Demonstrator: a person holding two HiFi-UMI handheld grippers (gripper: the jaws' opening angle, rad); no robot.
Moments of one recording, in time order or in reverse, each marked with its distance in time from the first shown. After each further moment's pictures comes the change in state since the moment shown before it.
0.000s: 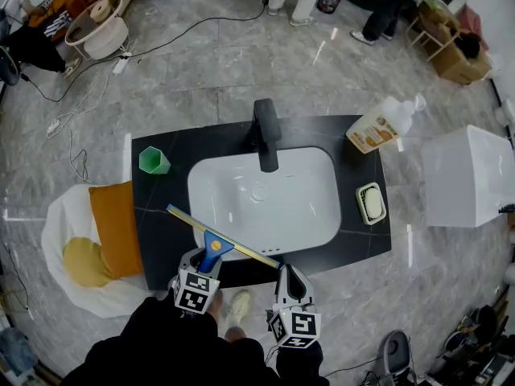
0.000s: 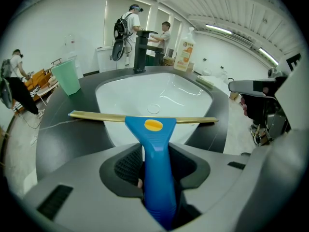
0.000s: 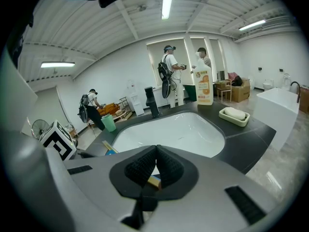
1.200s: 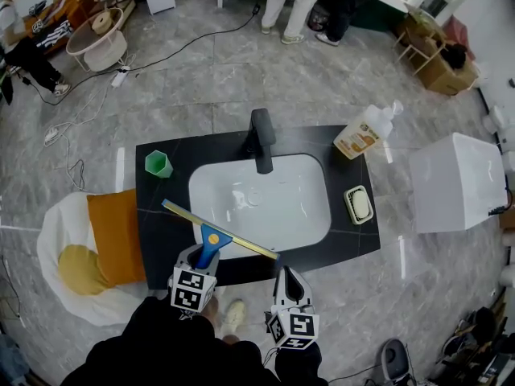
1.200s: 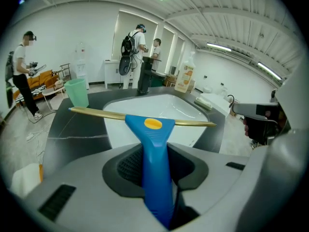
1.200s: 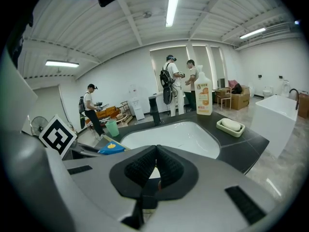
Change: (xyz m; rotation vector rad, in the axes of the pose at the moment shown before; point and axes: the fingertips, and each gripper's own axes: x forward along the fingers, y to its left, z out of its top) left arm -0.045 -0.002 0.044 -0.053 -0.201 0.002; right arm -0.037 0.014 0.019 -0.038 -0.065 -0.009
